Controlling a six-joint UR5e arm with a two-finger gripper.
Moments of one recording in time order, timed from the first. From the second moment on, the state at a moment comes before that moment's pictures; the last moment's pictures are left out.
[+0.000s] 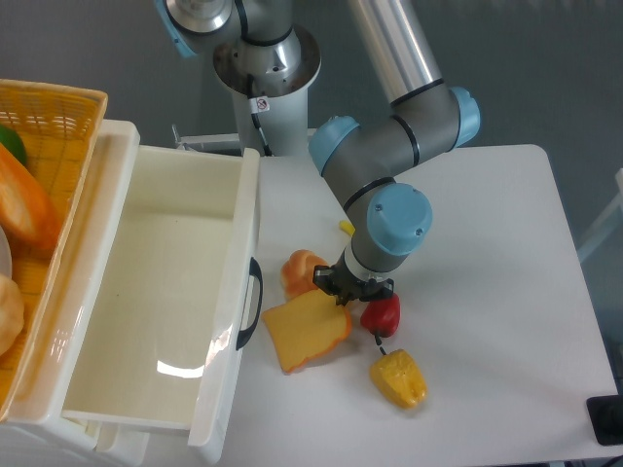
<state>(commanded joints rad) 2.53 -2.04 -1.59 -1.18 1.41 0.65</state>
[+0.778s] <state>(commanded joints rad) 2.55 -1.95 -1.48 -1.25 1.41 0.87</state>
